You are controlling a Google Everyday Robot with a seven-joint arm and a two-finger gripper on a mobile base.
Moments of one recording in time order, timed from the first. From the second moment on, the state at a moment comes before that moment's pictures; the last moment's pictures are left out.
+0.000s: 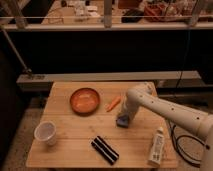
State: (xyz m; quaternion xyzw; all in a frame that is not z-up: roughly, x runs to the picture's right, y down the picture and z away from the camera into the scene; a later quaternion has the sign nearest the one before) arm 0.119 0.181 0.862 -0.19 -0.27 -0.56 0.76
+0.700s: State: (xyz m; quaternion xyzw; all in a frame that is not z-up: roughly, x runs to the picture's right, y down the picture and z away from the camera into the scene) arm 0.136 0.245 0.806 -0.22 -0.26 -0.58 0.74
